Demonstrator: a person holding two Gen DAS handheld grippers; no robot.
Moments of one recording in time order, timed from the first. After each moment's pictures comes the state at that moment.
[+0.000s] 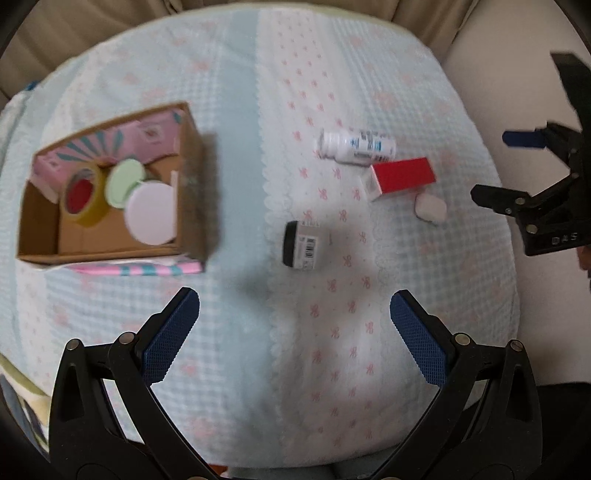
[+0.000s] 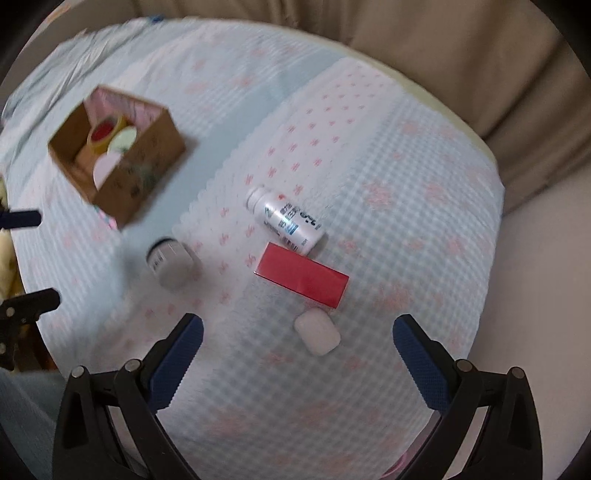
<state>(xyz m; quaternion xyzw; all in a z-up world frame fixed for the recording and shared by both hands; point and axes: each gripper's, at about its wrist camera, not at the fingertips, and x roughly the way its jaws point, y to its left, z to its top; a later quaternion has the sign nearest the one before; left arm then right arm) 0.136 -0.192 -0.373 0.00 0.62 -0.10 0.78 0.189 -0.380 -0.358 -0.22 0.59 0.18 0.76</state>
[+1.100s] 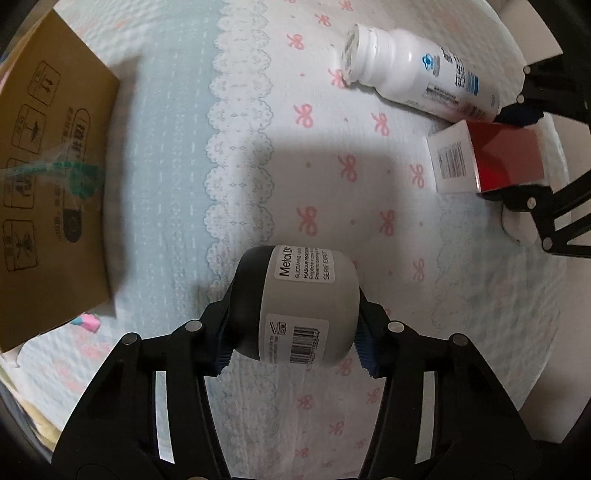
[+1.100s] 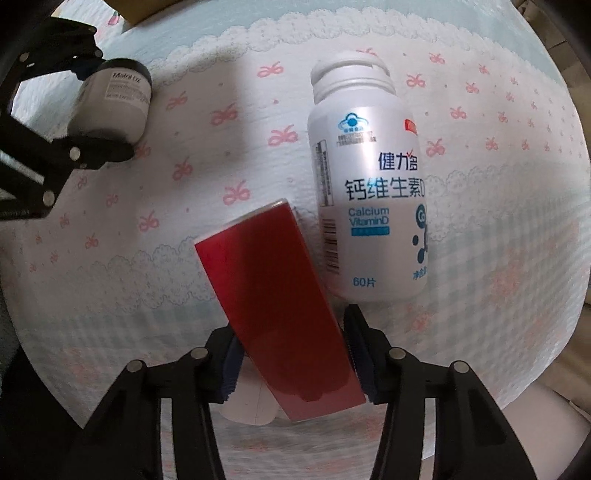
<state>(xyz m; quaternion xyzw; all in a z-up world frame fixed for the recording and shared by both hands) 0.200 -0.233 -0.524 0.00 0.70 -0.06 0.71 0.236 -0.351 -0.516 -0.47 0.61 0.36 0.53</state>
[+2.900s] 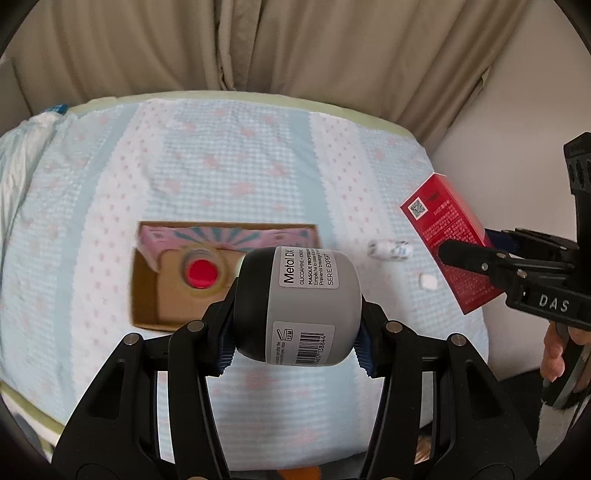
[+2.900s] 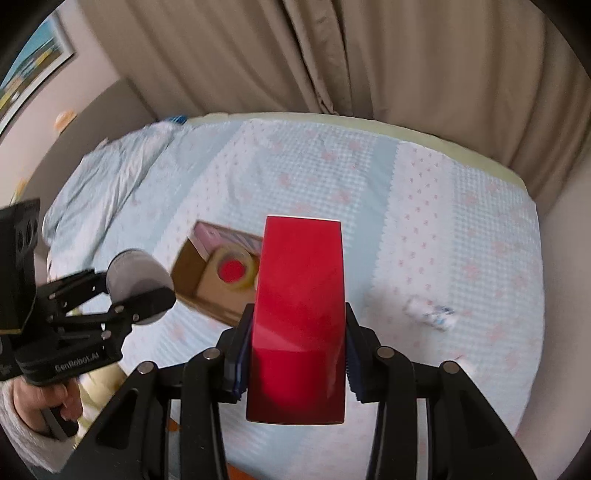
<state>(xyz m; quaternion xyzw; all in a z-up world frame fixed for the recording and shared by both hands) 0.166 0.054 -0.200 -0.06 0.52 -0.14 0.84 0.176 -0.144 -0.193 0.02 0.54 0.15 0.83</state>
